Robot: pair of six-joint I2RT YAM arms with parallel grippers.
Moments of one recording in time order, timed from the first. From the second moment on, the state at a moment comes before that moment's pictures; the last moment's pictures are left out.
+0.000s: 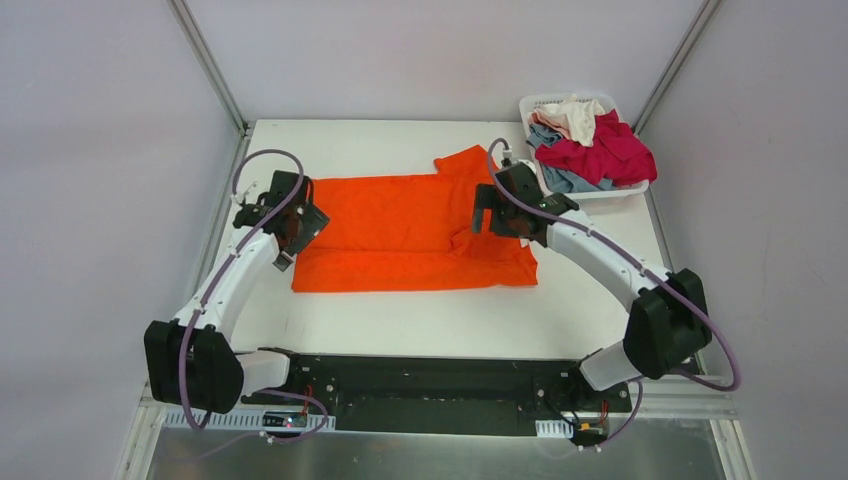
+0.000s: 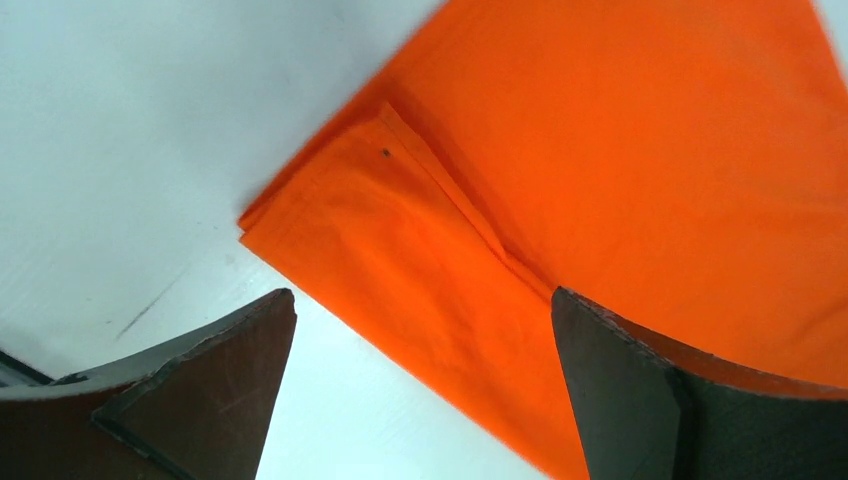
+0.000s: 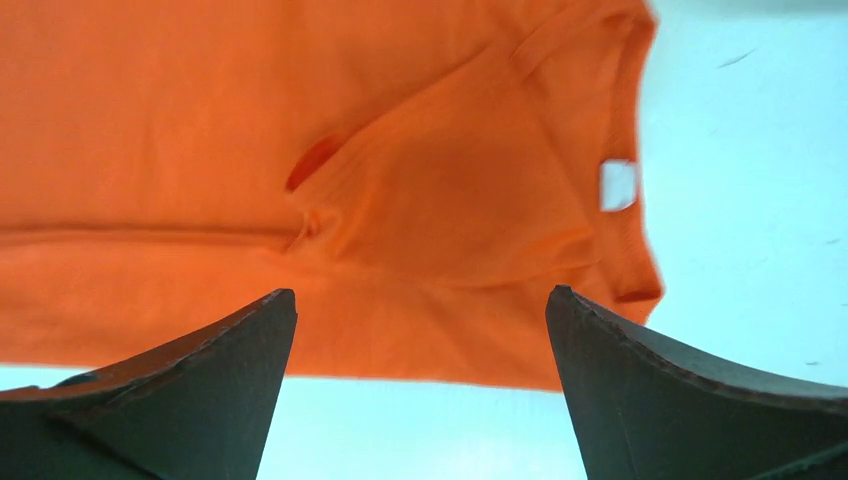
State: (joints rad) left arm -0.16 1.23 1.03 -0.86 -0.41 -1.00; right arm 0.56 1.52 1.20 -0.61 0.25 0.51
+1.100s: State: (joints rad) left arm -0.30 1.29 0.65 -0.50 -0.07 -0.91; right arm 0.55 1.22 0.60 -0.51 0.20 0.85
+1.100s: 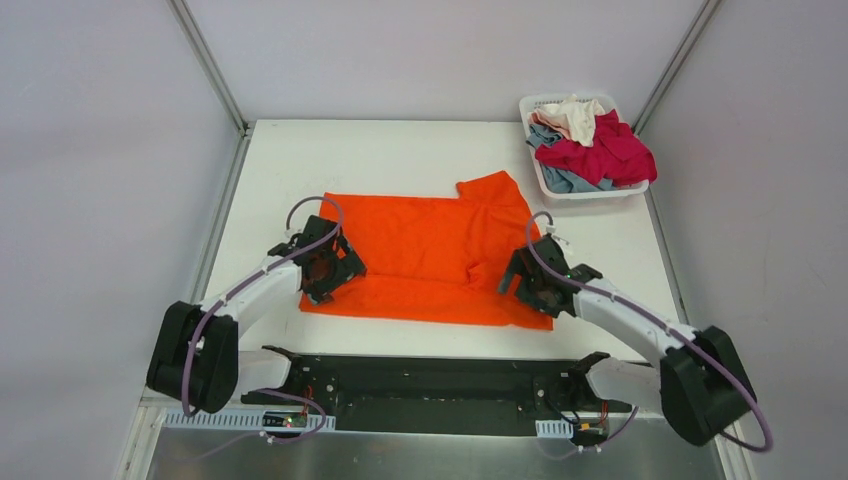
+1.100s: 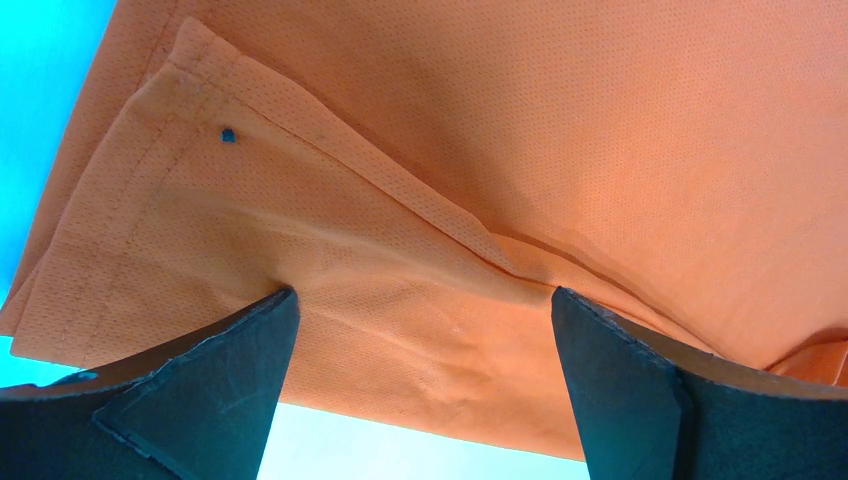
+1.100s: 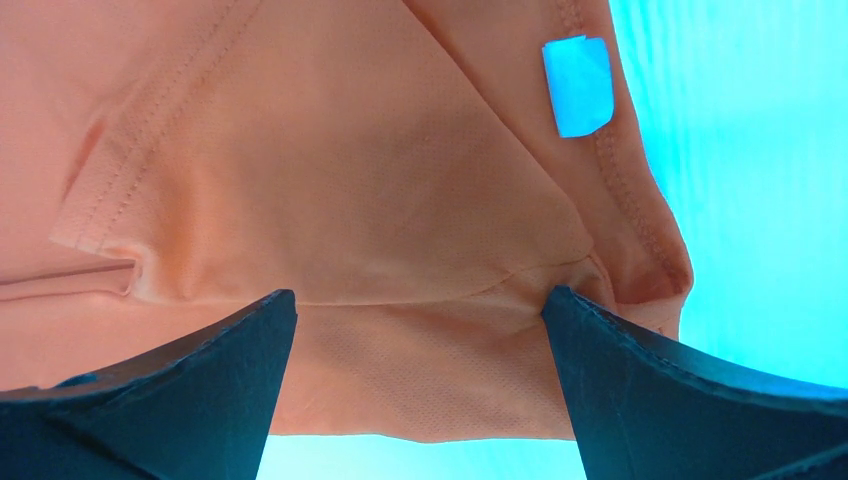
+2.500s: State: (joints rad) left arm -0.40 0.87 0.74 -0.83 -0.07 -1.00; right arm 0.56 0.95 0.75 -0.75 0.16 0.81
